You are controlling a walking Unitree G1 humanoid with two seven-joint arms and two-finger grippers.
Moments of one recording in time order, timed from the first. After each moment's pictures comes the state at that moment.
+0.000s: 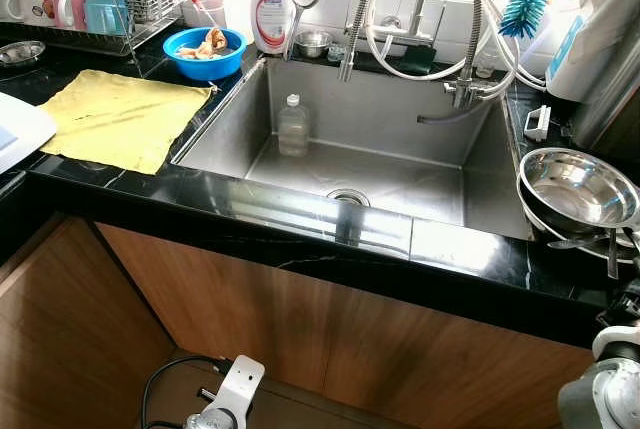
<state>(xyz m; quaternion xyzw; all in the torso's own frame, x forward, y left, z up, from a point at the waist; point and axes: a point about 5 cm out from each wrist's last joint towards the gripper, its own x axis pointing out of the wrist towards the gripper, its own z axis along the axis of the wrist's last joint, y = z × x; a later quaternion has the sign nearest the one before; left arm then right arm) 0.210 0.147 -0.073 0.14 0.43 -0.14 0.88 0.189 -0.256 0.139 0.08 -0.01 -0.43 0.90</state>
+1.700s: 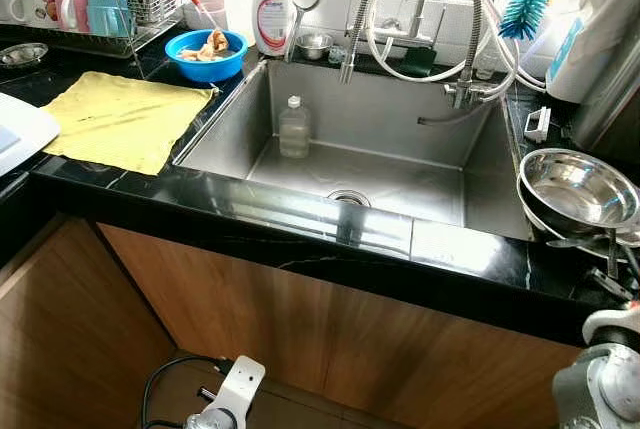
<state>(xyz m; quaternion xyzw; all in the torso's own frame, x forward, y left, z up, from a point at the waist) 0.210 0.147 -0.073 0.15 0.43 -0.15 0.88 0.206 -0.248 0.150 0.08 -0.04 -0.37 0.92</state>
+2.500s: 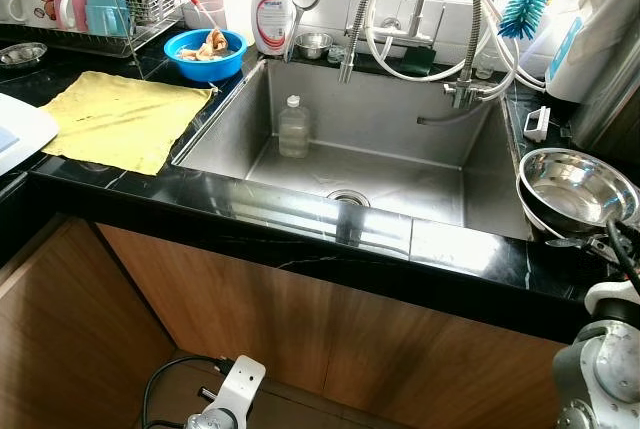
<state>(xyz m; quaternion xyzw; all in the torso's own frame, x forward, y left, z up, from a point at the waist) 0.210 0.147 -0.073 0.14 0.43 -0.15 0.88 0.214 -0.241 0.186 0.00 -0.12 -0.35 0.93</state>
